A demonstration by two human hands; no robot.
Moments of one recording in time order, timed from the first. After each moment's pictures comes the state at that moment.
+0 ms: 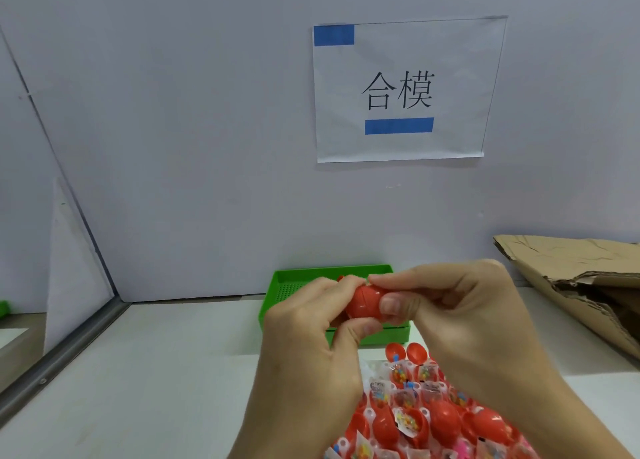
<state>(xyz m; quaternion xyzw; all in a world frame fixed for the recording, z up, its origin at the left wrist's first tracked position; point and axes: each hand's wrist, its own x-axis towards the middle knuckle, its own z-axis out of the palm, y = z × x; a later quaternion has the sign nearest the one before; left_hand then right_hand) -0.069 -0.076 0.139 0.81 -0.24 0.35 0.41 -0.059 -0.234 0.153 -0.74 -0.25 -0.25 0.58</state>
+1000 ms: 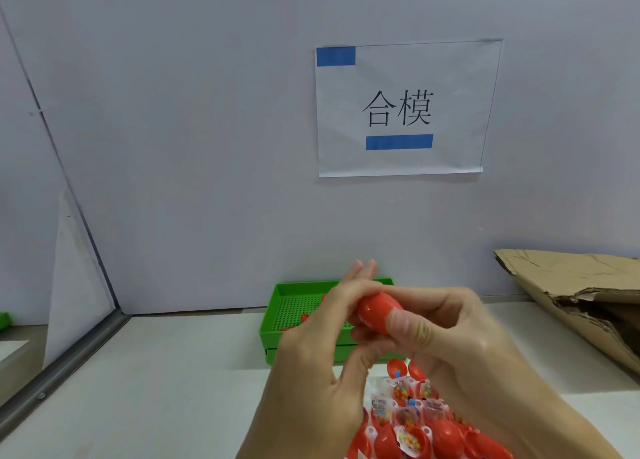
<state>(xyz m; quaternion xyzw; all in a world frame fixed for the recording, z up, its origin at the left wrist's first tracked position) -0.067 -0.078 0.132 0.77 -0.31 0.34 0.44 -0.050 -0.236 0.147 -0.57 -0.27 0.04 0.77</state>
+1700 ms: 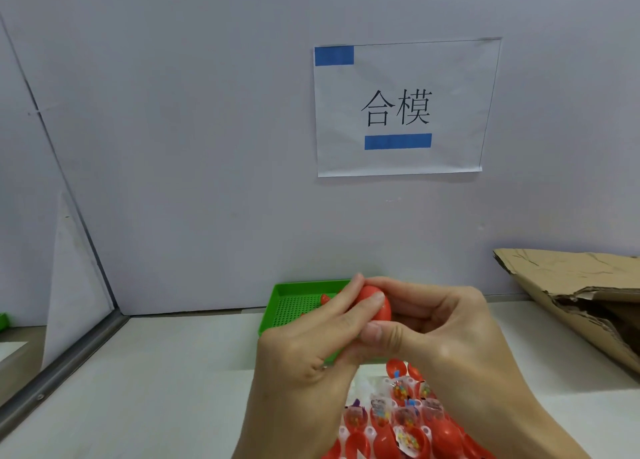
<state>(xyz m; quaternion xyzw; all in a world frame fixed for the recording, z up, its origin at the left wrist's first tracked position) -0.059 -0.074 0.128 0.74 -0.30 0.41 0.44 -0.062 -0.223 0.150 -0.62 -0.23 -0.07 0.75</state>
